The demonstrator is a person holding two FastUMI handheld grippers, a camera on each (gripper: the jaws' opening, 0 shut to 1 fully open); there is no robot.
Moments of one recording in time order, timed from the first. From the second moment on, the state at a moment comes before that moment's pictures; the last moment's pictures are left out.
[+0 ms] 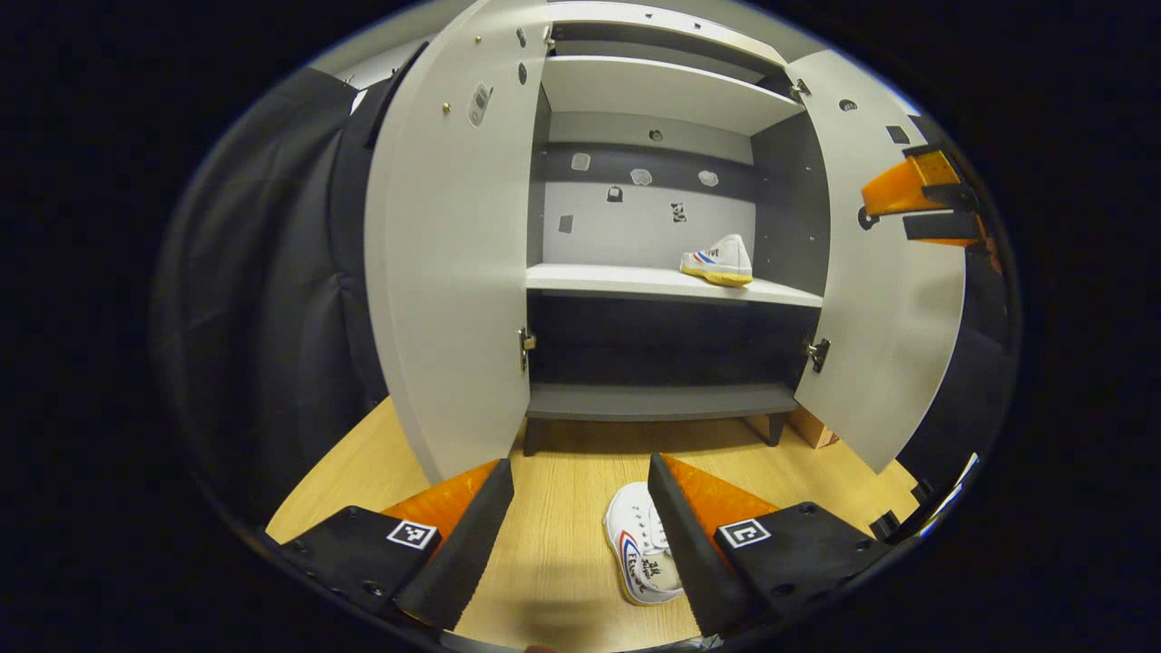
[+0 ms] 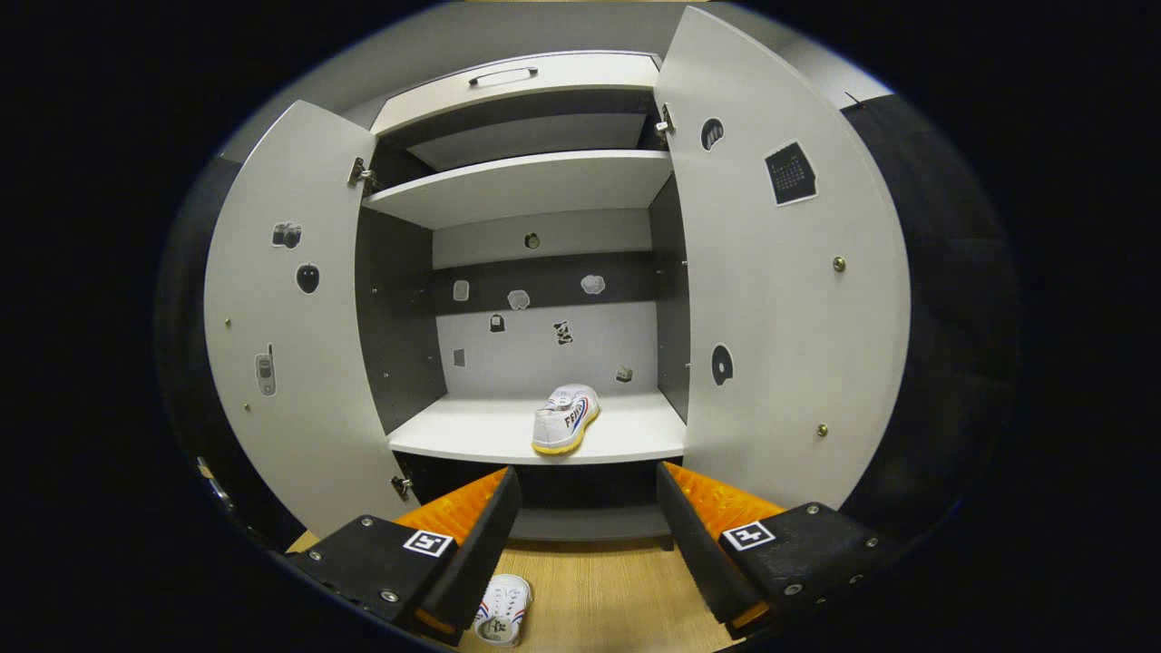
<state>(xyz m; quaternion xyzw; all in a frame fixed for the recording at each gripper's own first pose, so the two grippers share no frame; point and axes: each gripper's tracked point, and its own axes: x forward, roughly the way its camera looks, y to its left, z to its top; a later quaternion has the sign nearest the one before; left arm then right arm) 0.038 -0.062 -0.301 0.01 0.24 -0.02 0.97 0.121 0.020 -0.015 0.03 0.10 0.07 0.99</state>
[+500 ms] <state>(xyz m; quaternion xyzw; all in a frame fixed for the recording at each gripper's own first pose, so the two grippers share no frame) 0.031 -0.091 -0.441 0.03 0.36 -0.05 0.93 0.082 -0.010 -0.018 0.01 0.09 0.06 0.99</state>
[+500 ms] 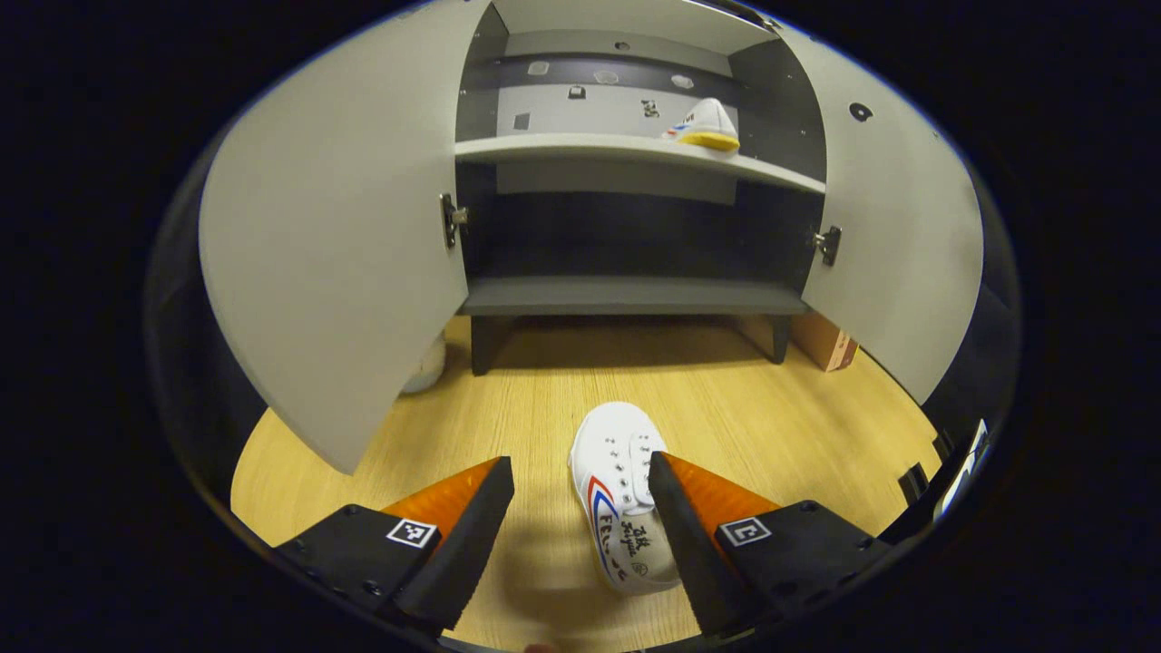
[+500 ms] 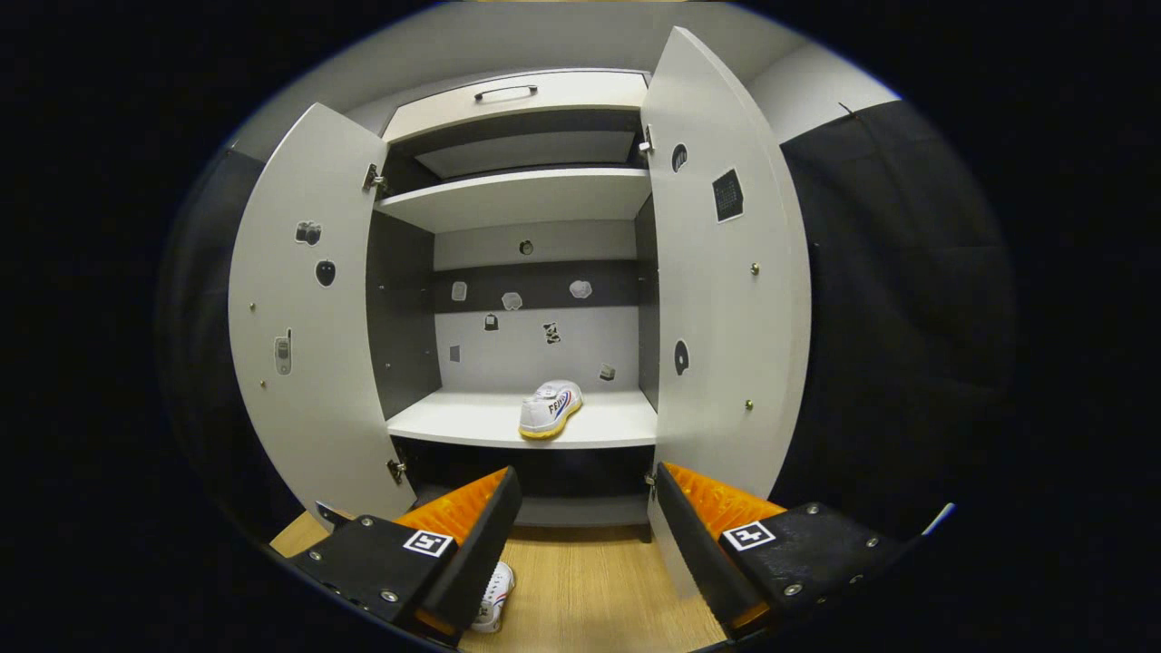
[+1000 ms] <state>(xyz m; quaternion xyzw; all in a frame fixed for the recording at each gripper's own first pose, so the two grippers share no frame) 0.011 -0.101 -0.519 0.01 0.47 -0.06 0.88 0.075 -0.040 -0.037 0.02 0.11 0.03 0.99</state>
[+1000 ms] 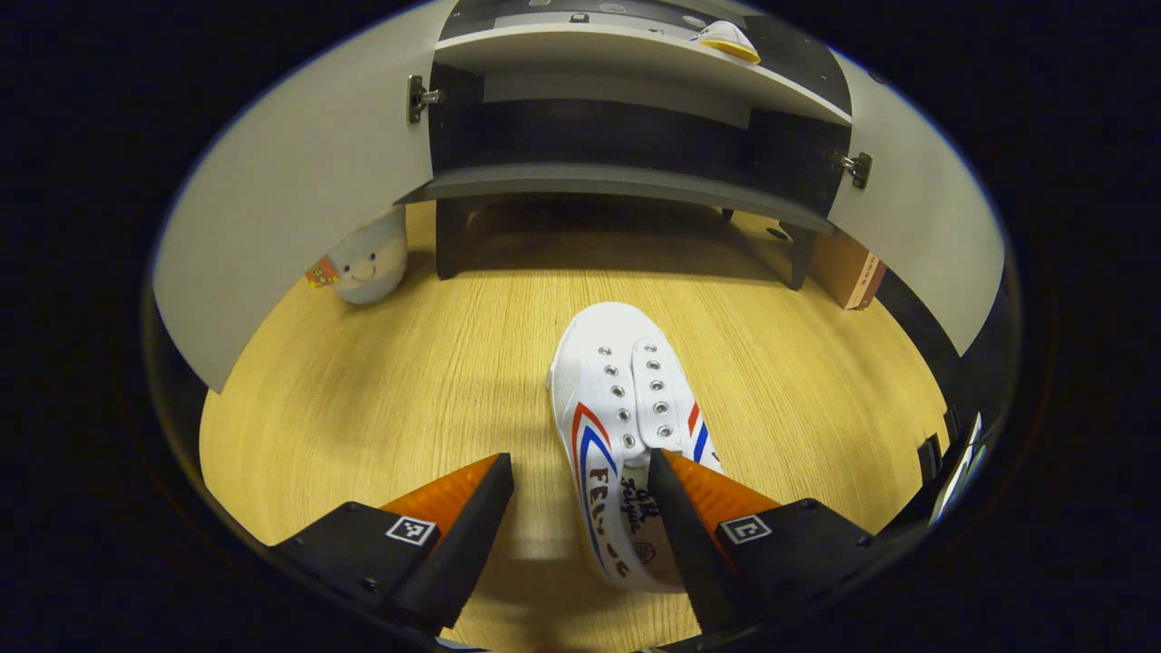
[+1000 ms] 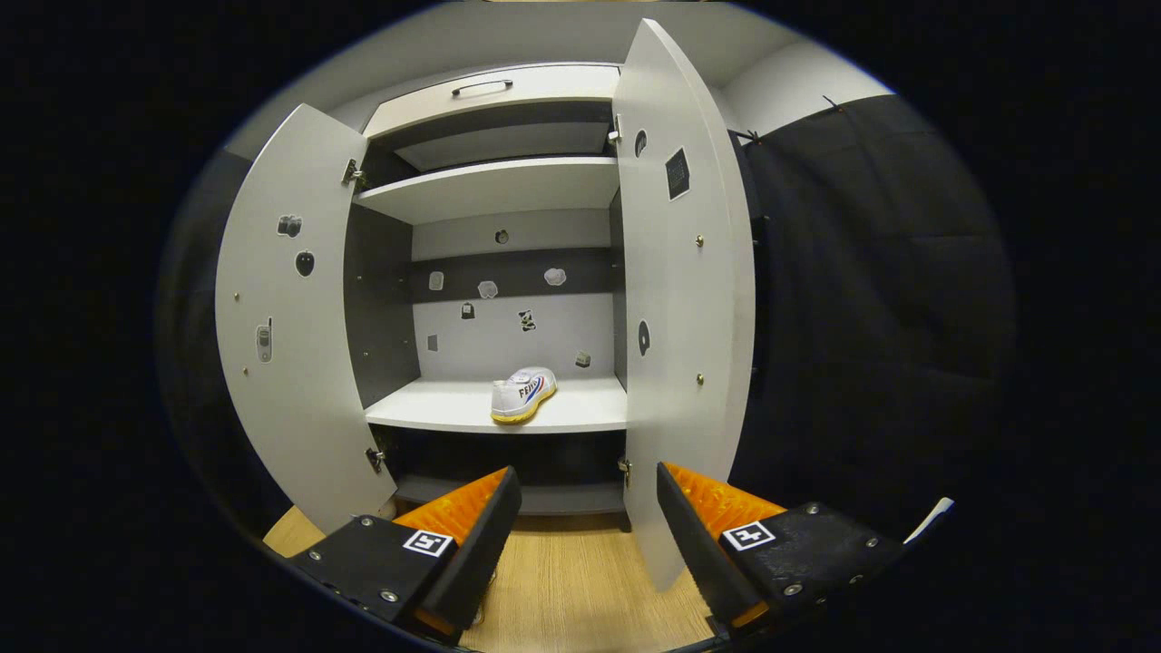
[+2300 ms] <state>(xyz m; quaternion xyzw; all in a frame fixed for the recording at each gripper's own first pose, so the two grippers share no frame) 0.046 -0.089 -0.438 -0.04 0.50 -0.05 0.86 0.077 0.004 -0.027 0.02 0.09 0.09 0.99</state>
